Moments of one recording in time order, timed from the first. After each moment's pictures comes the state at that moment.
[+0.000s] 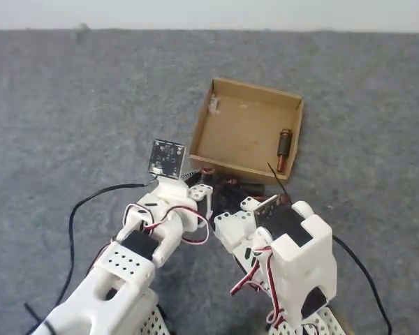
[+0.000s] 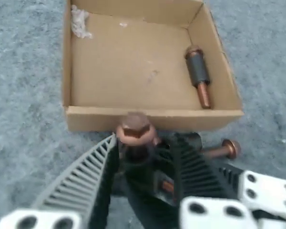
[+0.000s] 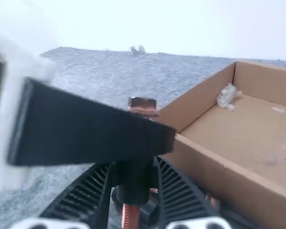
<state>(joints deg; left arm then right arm) 20.7 -51.7 84.6 16.2 20.4 -37.9 24.7 90.0 -96.6 -9.3</state>
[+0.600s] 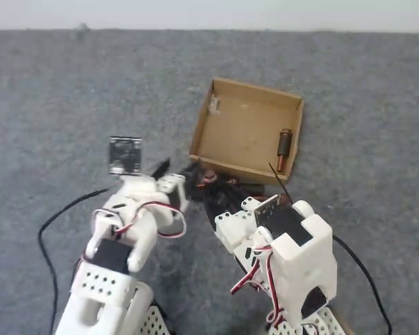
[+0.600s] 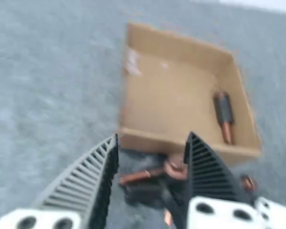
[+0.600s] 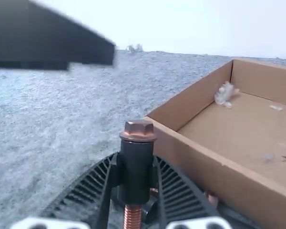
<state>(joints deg) 8.4 -72.9 80.9 36.4 20.4 -37.7 24.7 89.9 -96.6 -9.3</state>
